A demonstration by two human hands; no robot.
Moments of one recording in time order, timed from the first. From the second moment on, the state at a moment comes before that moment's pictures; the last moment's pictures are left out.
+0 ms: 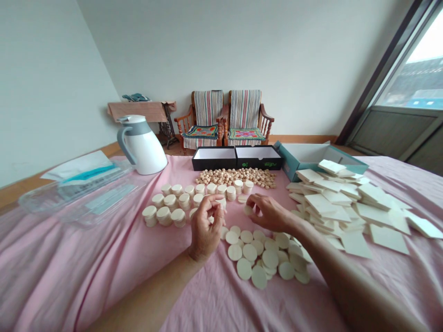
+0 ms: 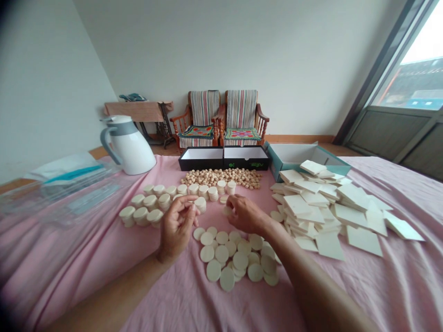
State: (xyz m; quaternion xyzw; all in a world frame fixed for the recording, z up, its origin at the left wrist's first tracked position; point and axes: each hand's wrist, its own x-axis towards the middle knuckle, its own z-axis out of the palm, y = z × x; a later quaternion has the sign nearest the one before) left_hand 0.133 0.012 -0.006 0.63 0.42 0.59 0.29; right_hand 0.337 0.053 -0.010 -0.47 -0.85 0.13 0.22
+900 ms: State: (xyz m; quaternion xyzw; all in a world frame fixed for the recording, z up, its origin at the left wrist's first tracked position) left_hand 0.134 0.011 -0.008 0.65 0.43 0.57 0.26; right_hand 0.308 0.065 -0.020 -0.50 -0.83 0.01 0.22
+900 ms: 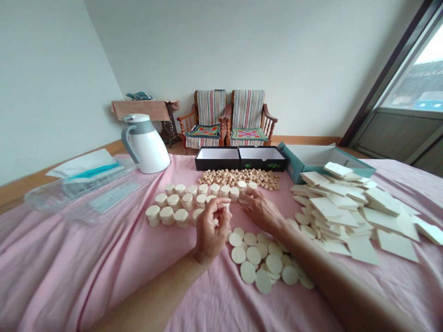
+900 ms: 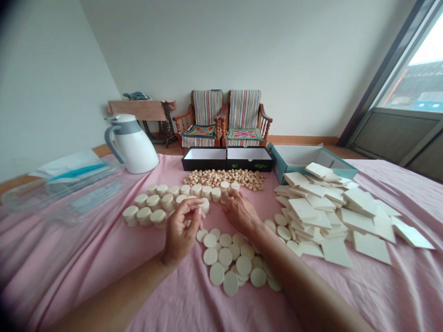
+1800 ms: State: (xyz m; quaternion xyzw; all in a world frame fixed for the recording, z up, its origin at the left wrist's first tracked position) left_hand 0.129 0.014 -0.003 0.63 0.42 0.61 0.22; right_hand 0.318 0.077 -0.034 -0.52 -0.81 0.06 0.25
